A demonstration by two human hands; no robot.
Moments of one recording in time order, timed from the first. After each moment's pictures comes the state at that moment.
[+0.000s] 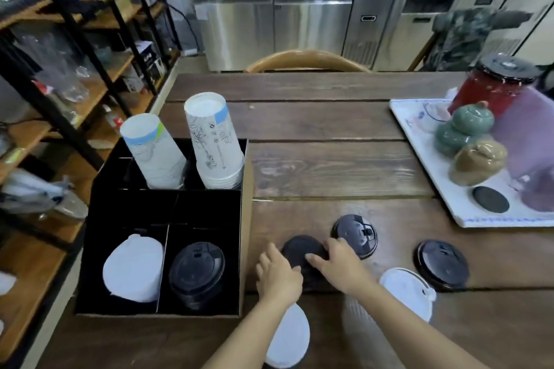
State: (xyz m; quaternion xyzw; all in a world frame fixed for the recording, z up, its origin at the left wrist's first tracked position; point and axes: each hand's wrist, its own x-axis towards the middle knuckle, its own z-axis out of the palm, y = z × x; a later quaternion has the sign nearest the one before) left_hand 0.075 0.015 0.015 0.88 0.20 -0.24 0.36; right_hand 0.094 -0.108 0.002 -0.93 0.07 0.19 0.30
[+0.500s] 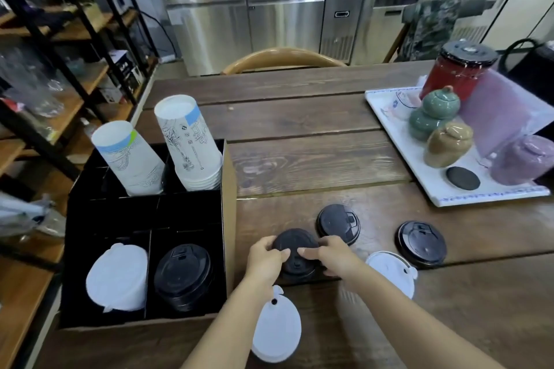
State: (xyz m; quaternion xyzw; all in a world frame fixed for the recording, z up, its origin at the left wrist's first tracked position) left_hand 0.087 0.016 0.016 0.70 0.28 -0.23 0.61; right_hand 0.086 -0.118 0.009 -0.76 0.24 0.26 0.55
